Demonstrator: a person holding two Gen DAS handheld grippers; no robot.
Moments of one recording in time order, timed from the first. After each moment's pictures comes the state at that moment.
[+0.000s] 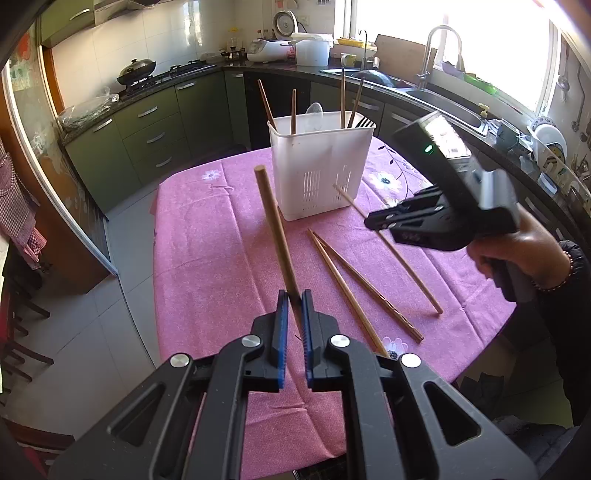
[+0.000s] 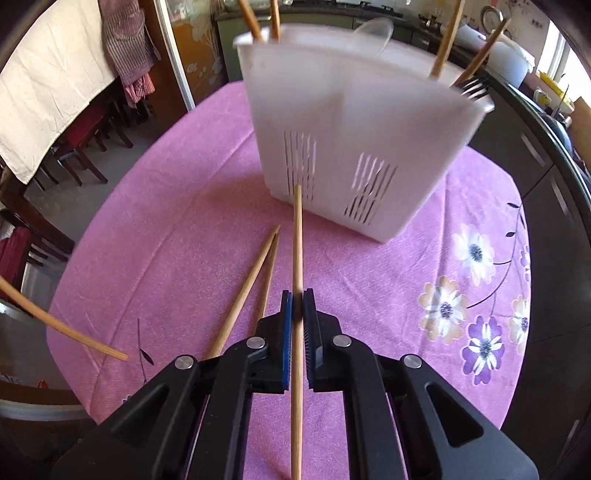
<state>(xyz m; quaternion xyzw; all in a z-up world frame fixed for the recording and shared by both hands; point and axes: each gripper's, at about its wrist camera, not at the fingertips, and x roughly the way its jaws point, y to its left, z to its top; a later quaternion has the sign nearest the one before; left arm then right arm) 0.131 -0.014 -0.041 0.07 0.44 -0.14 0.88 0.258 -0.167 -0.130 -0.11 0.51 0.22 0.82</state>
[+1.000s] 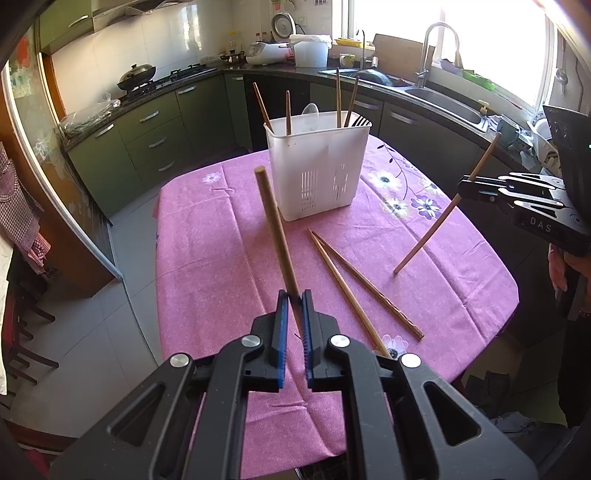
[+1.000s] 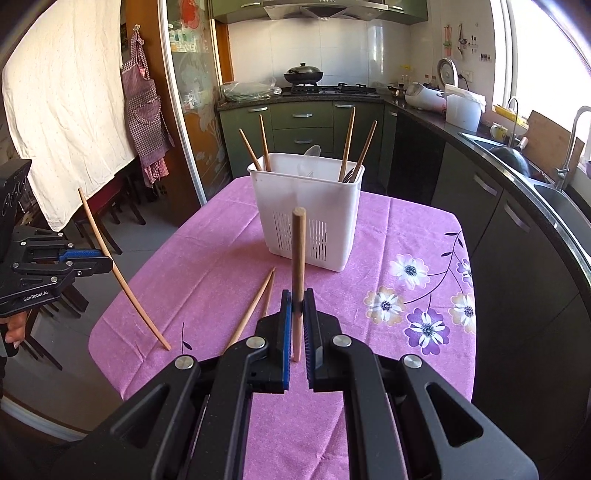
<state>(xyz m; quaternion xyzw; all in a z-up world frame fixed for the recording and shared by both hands) 0.124 -0.020 -0.039 0.08 0.43 -0.13 0.89 0.146 -0.270 -0.043 -0.05 0.37 0.22 0.90</state>
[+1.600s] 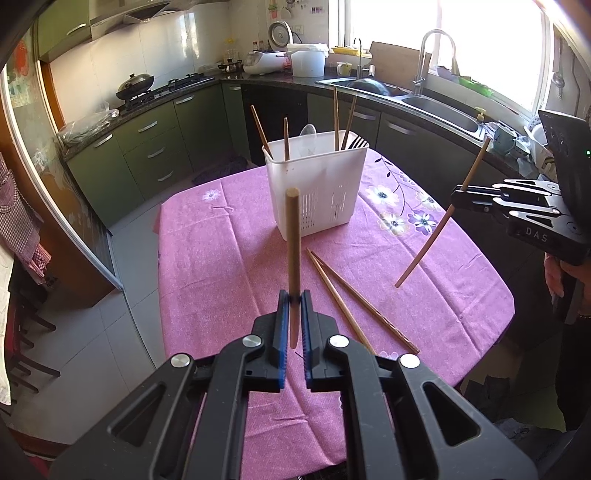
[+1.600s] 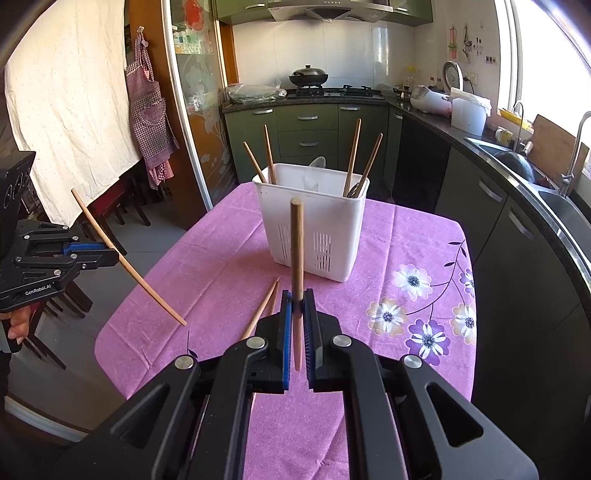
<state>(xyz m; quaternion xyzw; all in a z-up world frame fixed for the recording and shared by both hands) 0.136 -0.025 -0.016 0.09 0.42 -0.14 0.89 0.154 -0.266 -0.027 -0.05 0.37 0.24 0.90</state>
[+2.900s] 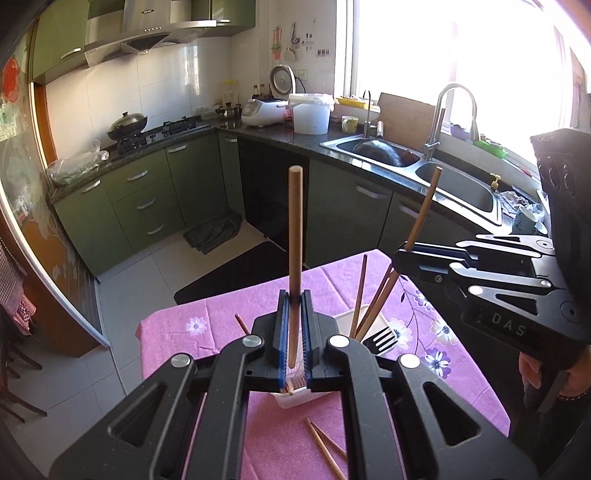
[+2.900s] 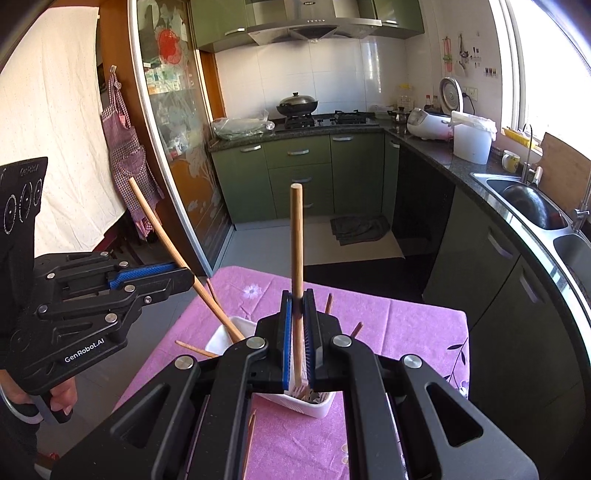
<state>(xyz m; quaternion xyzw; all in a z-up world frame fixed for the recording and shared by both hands) 0.331 -0.088 0.051 0.06 0.35 -0.15 0.92 0.350 -0.239 0.057 -0.01 0.35 0.23 0.91</state>
